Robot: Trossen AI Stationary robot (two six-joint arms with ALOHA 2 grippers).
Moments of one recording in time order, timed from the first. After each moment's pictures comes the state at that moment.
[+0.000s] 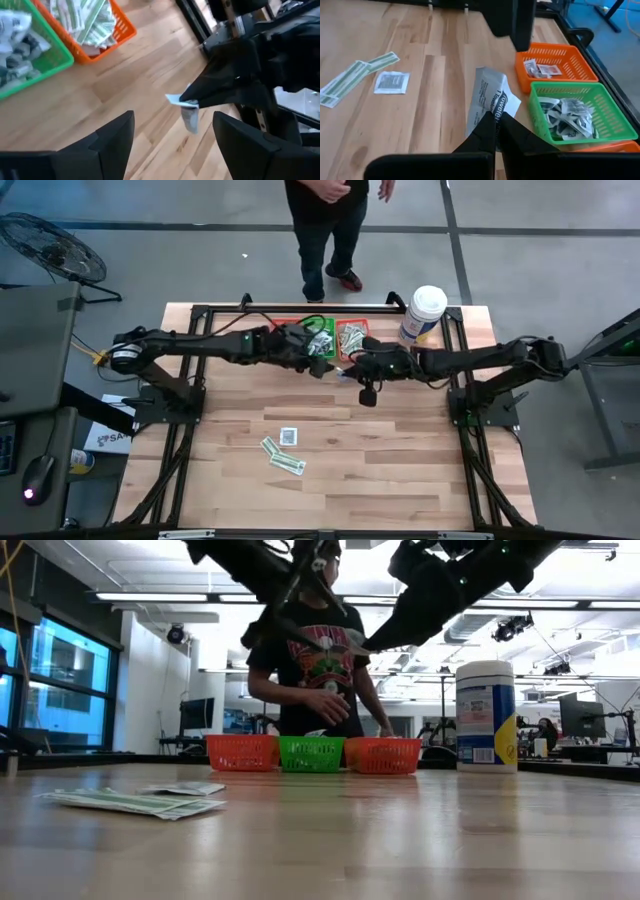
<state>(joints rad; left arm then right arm) 0.15 1.51 1.18 -0.24 0.01 -0.90 -0.09 1.35 0.81 0.02 0.05 -0.11</state>
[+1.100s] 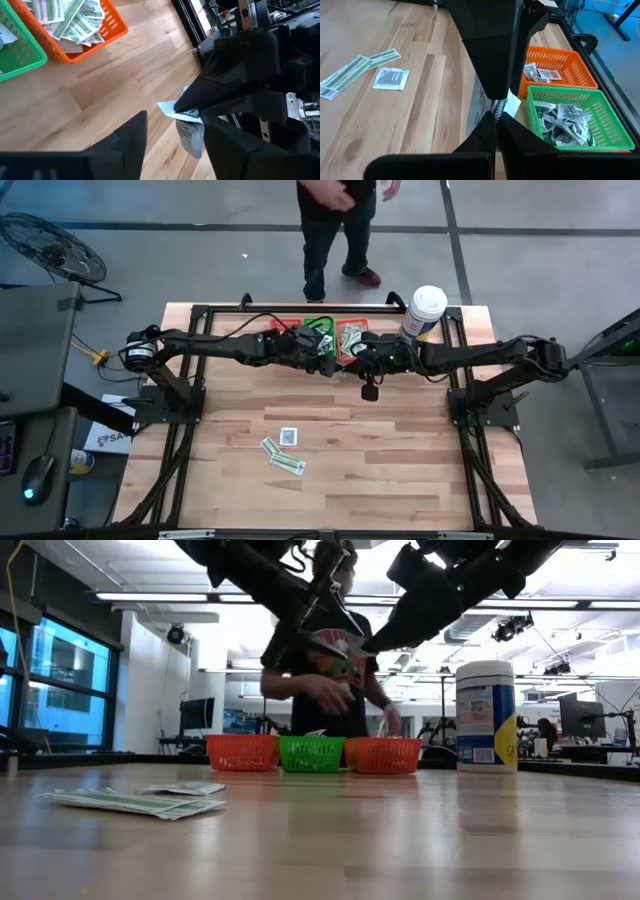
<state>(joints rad) 0.17 1.62 1.18 -0.09 0.07 -0.97 -0.17 1.35 0.81 0.03 -0.06 -0.19</state>
